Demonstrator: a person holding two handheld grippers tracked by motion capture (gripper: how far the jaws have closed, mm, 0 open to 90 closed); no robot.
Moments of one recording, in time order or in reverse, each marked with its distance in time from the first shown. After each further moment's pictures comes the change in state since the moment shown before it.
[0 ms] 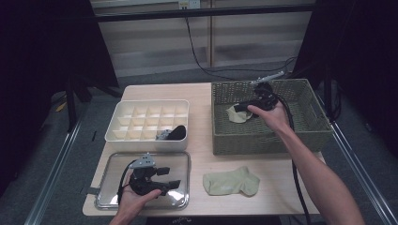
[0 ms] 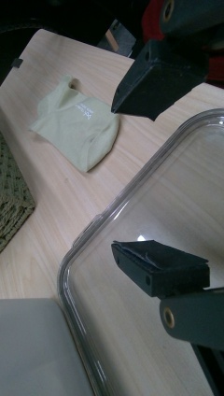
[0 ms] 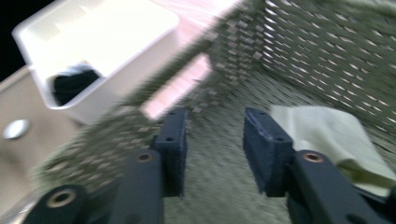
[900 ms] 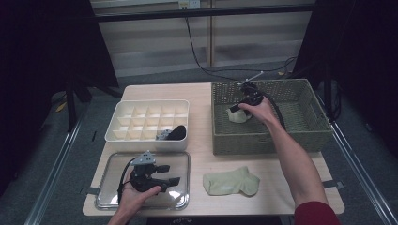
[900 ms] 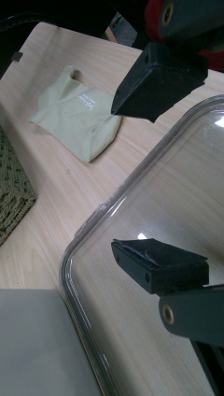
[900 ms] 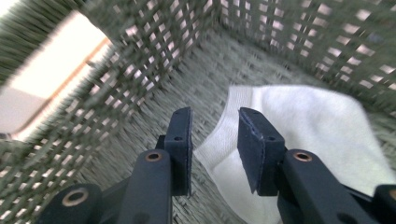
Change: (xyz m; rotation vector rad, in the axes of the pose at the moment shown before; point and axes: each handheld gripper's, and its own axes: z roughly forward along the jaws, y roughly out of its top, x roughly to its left) left arm 0.007 0.003 0.004 0.002 0.004 -0.009; right arm -0.053 0.005 0.079 0.225 -0.043 0.091
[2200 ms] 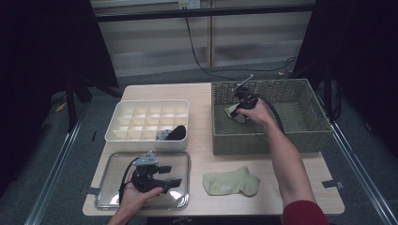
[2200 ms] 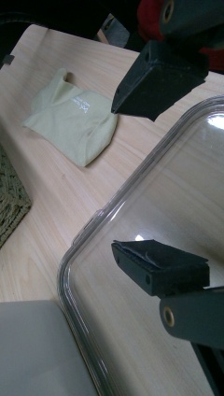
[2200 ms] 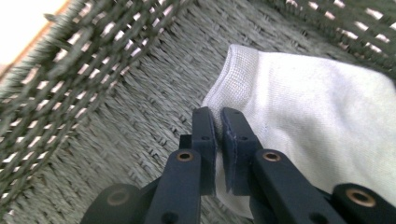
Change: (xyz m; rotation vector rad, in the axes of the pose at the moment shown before) left arm -0.002 0.000 0.004 0.023 -0.016 0.028; right arm 0.006 0.002 0.020 0.142 -0.049 -0.049
